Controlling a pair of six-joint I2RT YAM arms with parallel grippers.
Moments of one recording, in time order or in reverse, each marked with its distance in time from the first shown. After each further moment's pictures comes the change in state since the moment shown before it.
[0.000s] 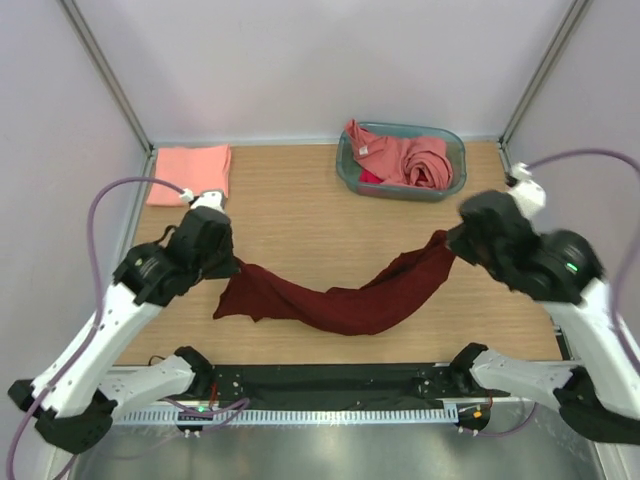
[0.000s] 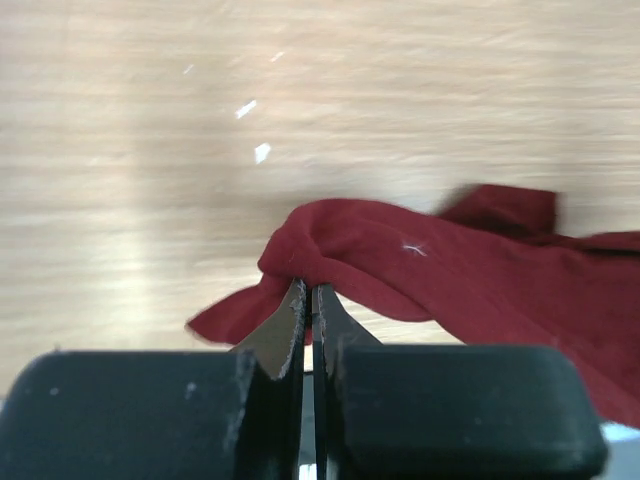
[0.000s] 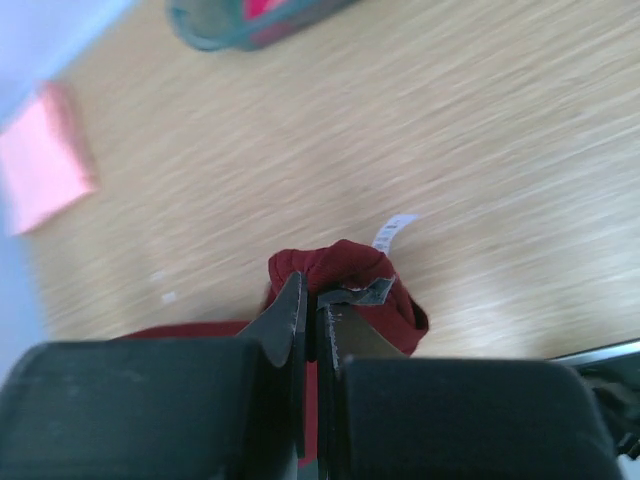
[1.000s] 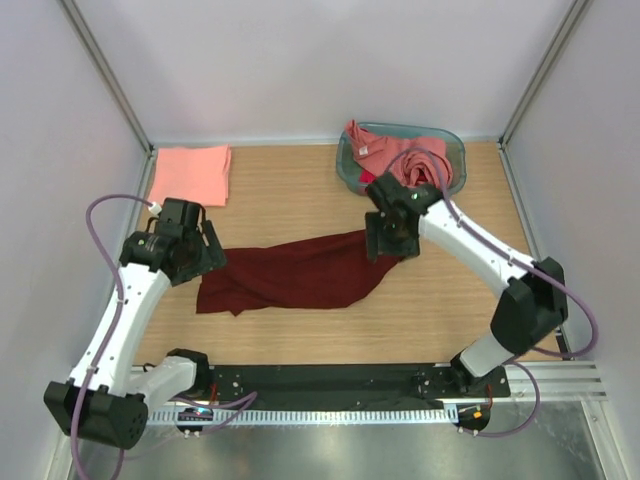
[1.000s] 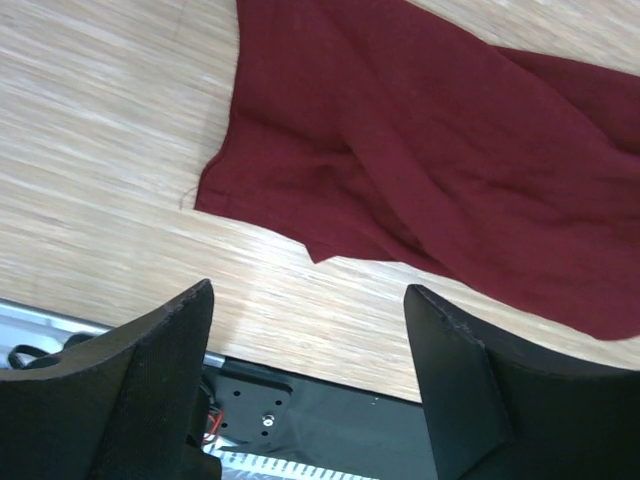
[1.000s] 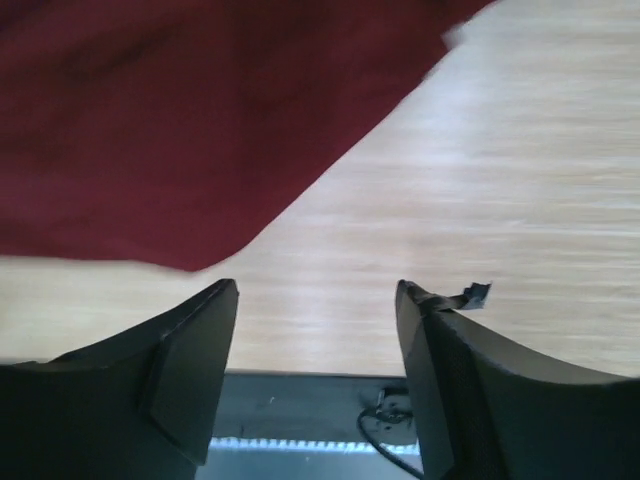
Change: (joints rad) left arm 0.480 0.145 -0.154 0.002 0.121 0.029; right arm -0.192 0.687 -0.139 0.277 -0.393 -0.556
